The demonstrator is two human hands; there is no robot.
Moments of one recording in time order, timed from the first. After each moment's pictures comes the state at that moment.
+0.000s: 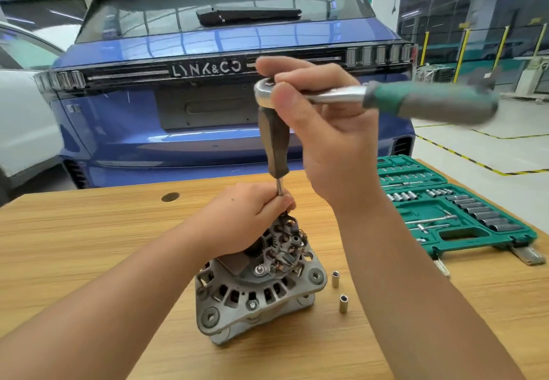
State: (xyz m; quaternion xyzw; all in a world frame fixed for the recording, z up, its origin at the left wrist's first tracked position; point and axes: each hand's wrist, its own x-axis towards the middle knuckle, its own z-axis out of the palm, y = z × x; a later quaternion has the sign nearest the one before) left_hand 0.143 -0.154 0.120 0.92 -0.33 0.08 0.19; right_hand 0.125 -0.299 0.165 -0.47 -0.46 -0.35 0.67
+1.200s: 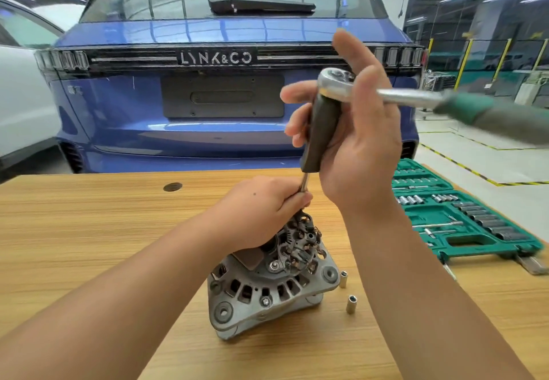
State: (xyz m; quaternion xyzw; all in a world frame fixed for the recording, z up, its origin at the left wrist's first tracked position) left_hand 0.147 -0.154 0.116 0.91 -0.35 0.09 0.18; right_hand 0.121 -0.292 0.157 -0.48 -0.40 -0.30 0.73
